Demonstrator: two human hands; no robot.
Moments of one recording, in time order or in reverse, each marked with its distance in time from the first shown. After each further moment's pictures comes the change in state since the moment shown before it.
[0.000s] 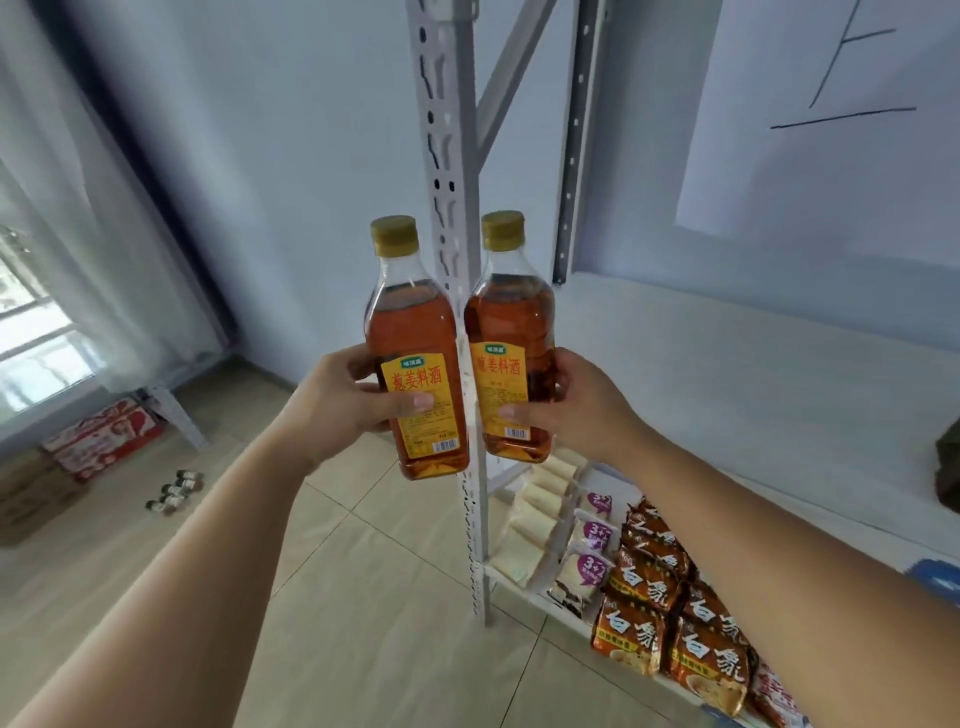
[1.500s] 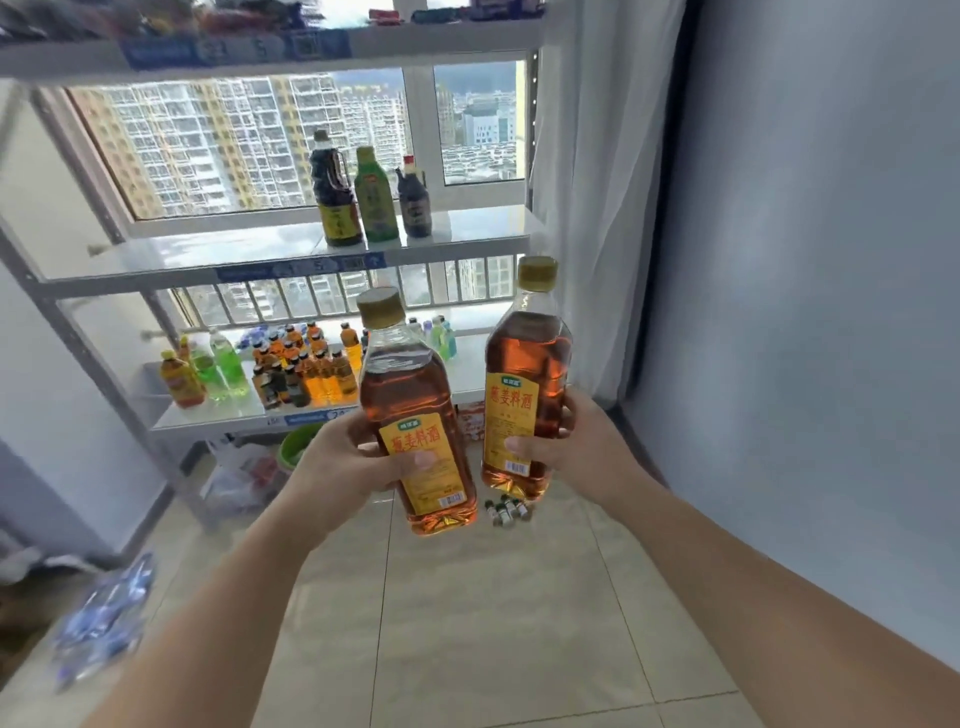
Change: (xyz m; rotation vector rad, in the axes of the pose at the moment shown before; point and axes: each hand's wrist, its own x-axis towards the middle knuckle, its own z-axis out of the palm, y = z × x) left_hand -0.005 -0.228 -0.540 -0.099 0.928 -0.271; right_hand 0.369 -0.300 0.594 0.235 -0.799 -0.294
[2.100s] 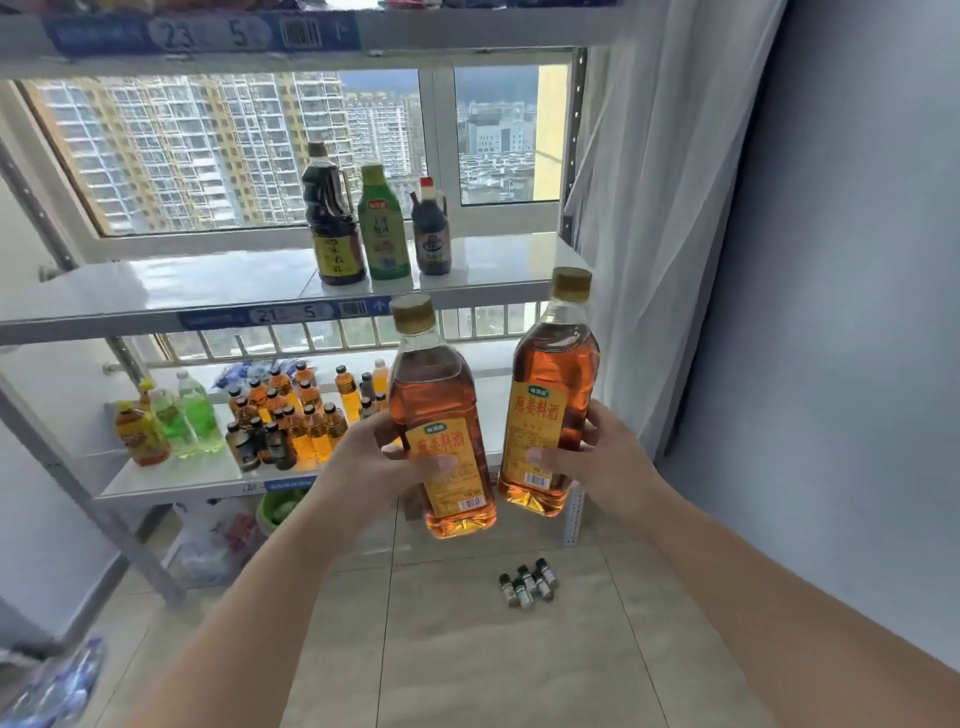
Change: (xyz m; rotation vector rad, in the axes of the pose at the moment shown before) left_hand 0.275 -0.032 -0.061 -0.017 -0.013 0.027; right_hand 0.274 0.005 0.029 0.128 -0.014 0.034
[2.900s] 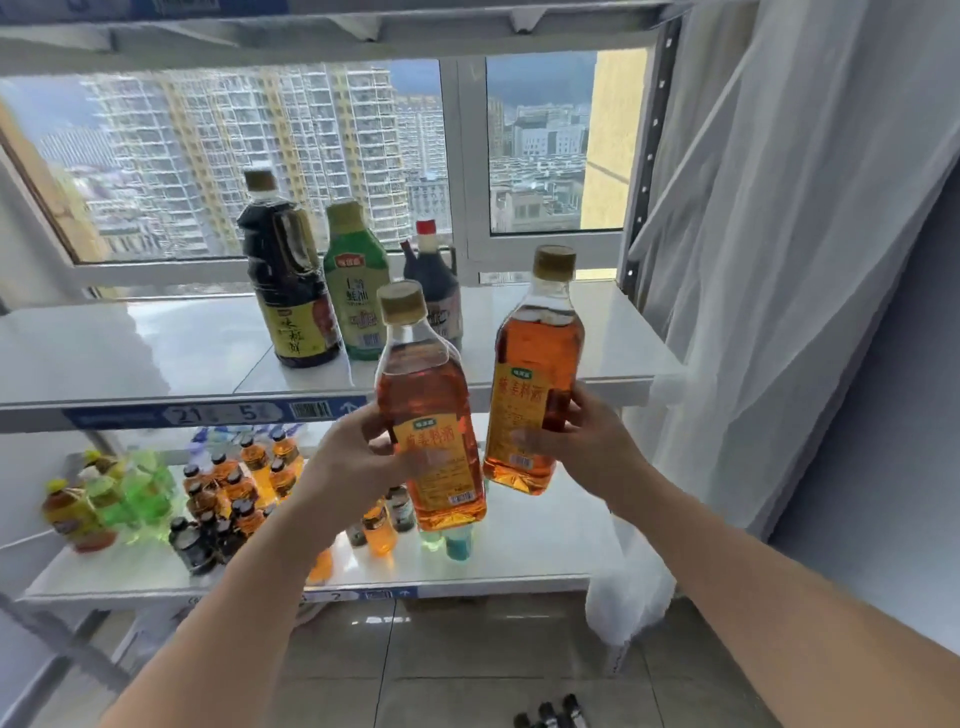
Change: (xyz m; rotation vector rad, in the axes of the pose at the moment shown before) left_hand 0.357 -0.019 -0.033 0.044 0.078 0.040; right_hand 0.405 -0.007 -0.021 0.054 -0.093 -0.109
